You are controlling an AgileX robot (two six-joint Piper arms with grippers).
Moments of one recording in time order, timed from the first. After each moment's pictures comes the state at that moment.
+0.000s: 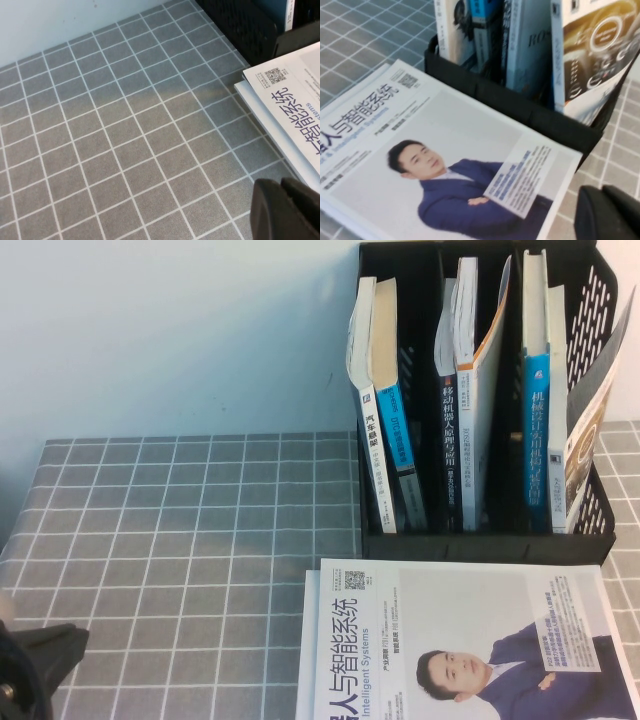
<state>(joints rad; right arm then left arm) -0.04 0.40 -0.48 0.58 0.81 -0.80 -1.38 0.64 -0.69 0.87 1.16 -1.06</state>
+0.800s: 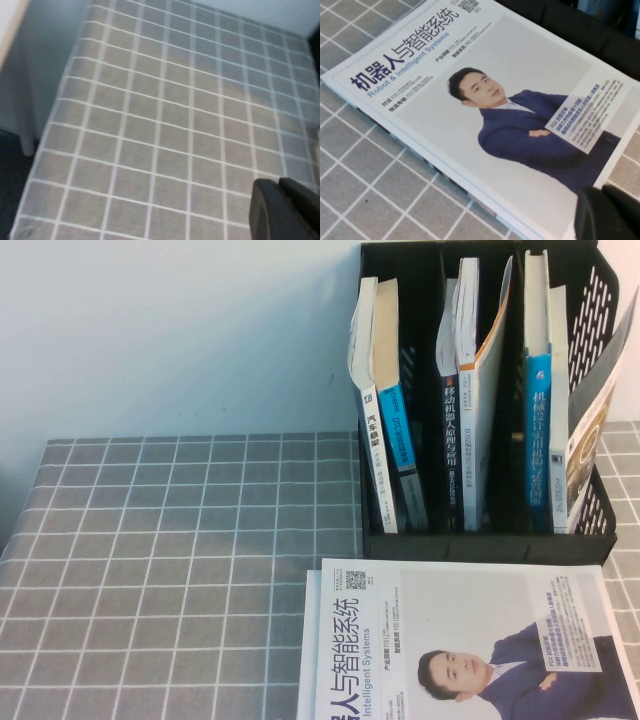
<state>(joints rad) -0.04 0.39 -0.47 0.55 1.03 -0.79 -0.76 0.33 -0.64 0.61 1.14 -1.09</state>
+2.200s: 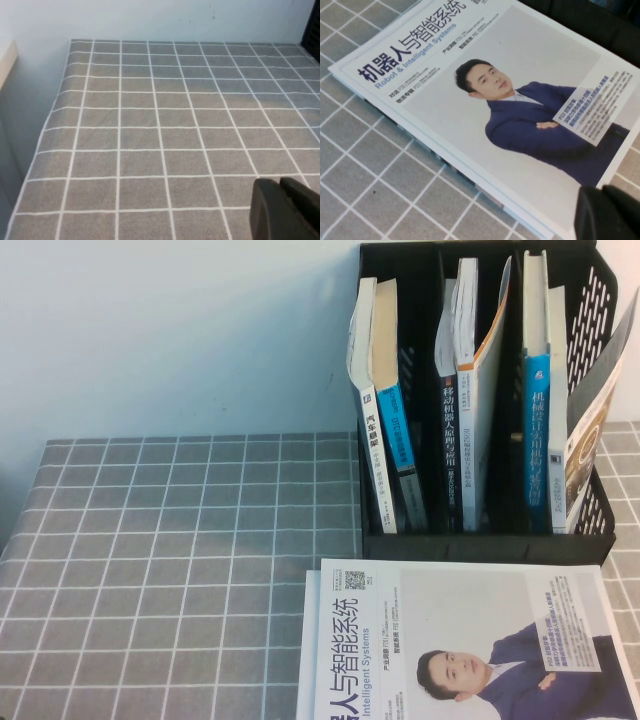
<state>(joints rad) -0.04 0.39 -0.47 0.55 1.06 -0.79 -0.15 -0.01 0.02 0.07 0.34 -0.19</state>
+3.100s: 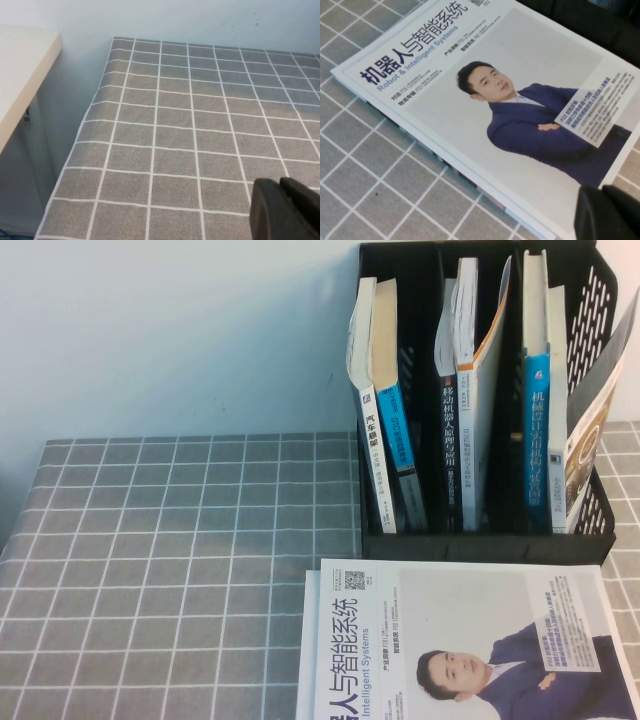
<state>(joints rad) -0.04 0.39 -0.47 0.56 1.06 -0.79 -0.03 -0.01 0.02 0.03 0.34 -0.18</state>
